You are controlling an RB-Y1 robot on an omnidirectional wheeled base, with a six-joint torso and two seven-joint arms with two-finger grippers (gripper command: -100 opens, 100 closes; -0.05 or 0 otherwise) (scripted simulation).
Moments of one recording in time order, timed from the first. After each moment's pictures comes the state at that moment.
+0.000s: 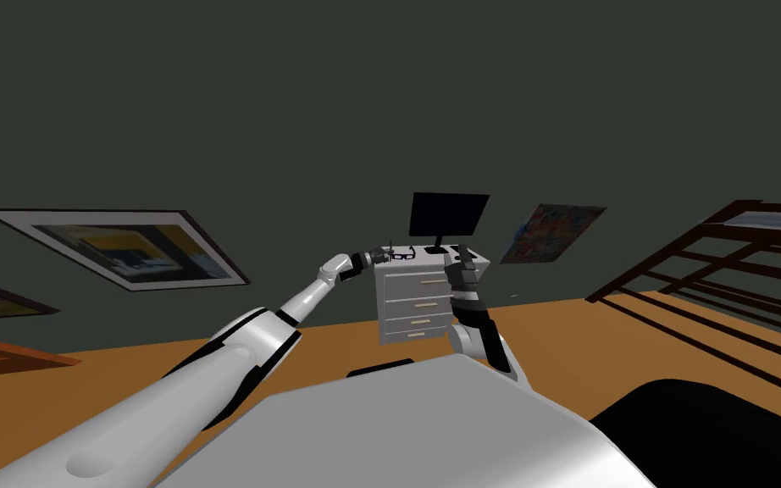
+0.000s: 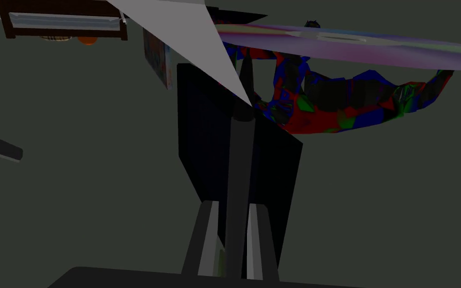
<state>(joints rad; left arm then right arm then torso) -0.80 0.35 -0.49 -1.14 -0.98 -0.64 0.16 0.47 -0.03 -0.06 -2.30 -0.06 -0.40 0.05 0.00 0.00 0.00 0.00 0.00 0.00</state>
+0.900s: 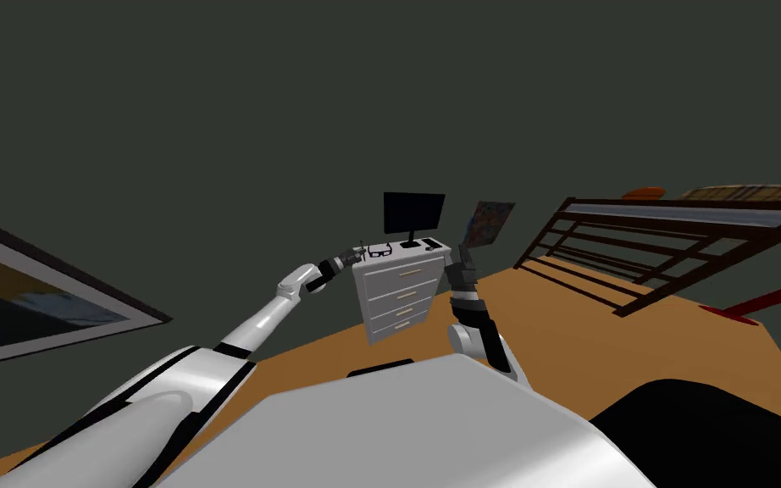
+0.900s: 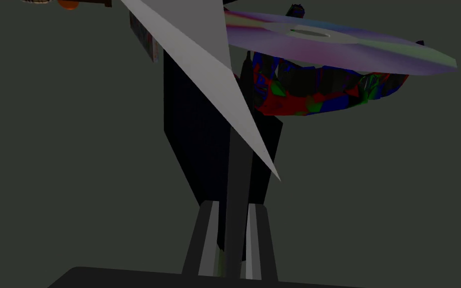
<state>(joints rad) -0.56 0.57 -0.34 -1.29 -0.80 -0.58 0.08 0.47 -0.03 -0.06 -2.30 -0.06 -0.40 0.05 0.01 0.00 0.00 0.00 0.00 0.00</state>
